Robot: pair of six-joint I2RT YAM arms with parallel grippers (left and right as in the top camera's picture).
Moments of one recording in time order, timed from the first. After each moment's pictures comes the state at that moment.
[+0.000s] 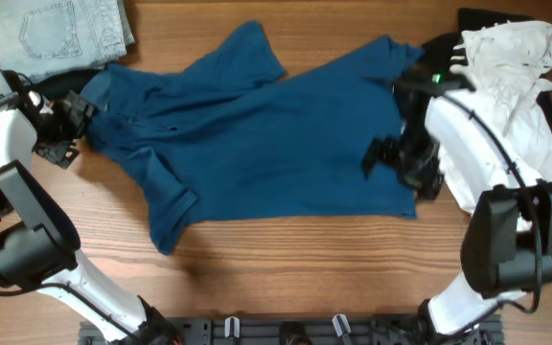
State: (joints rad) left arm 0.50 2.01 1.42 -0.68 0.31 -0.51; right arm 0.13 1.82 1.31 -1.33 -0.11 0.64
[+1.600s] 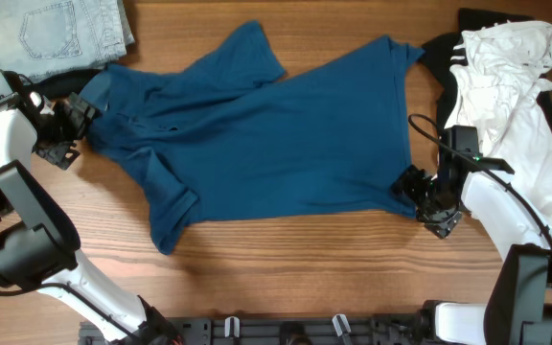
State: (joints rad) left arm 0.50 2.01 1.42 -0.69 0.31 -0.49; right arm -0.10 1.53 0.77 -0.75 -0.14 0.66
